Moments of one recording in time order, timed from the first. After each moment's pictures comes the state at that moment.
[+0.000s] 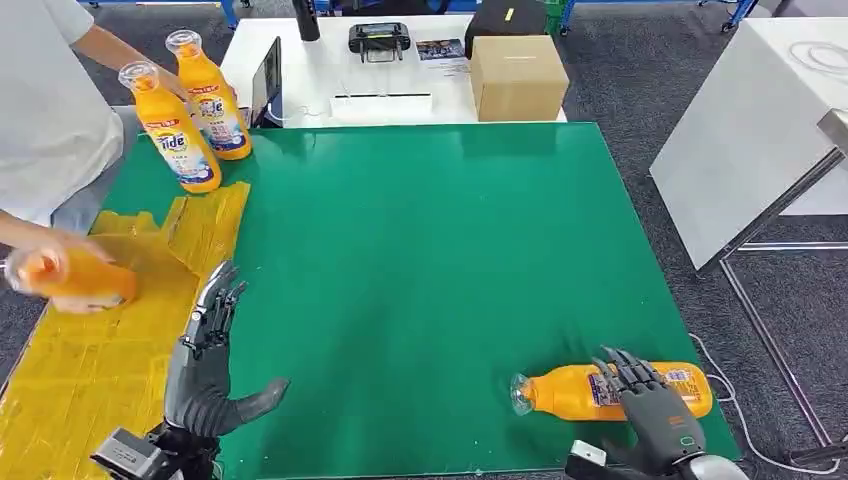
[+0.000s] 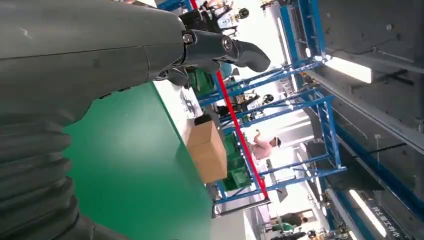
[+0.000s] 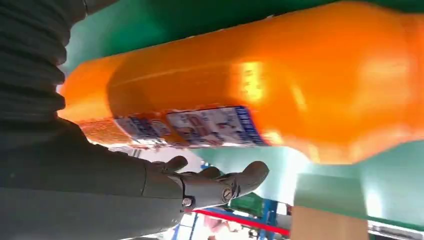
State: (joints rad) left arm 0.15 0.00 -0.22 -1.78 -0.15 0.03 -0.70; right arm 0.34 -0.56 0.21 -1.63 0.98 -0.18 0.01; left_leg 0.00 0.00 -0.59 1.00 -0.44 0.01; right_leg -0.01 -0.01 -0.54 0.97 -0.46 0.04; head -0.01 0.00
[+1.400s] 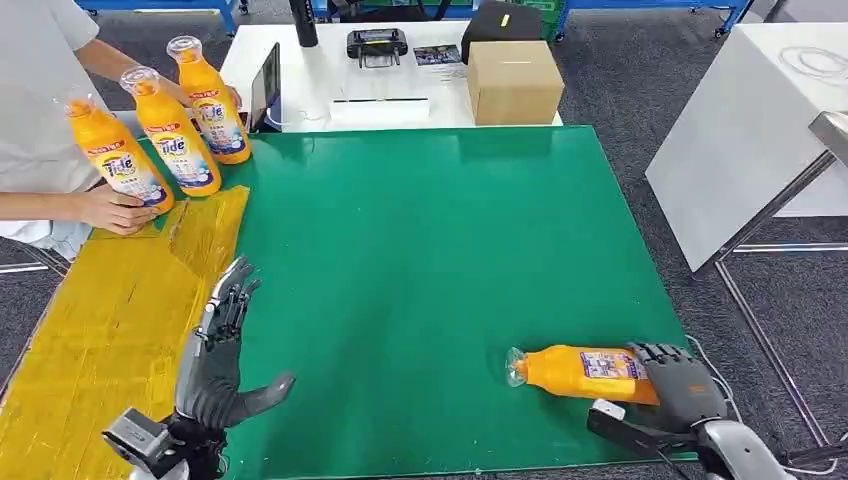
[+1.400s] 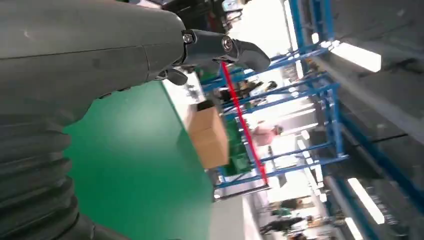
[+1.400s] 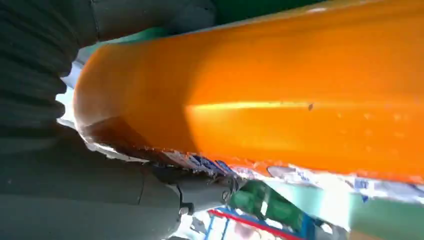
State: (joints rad) left arm 0.11 -0.03 -0.20 -1.73 -0.16 -0.05 -0.65; right arm 0.18 -0.50 0.14 -1.41 1.04 -0.13 -0.06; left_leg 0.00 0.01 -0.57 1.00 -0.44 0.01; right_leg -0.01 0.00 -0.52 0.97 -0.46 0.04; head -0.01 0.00
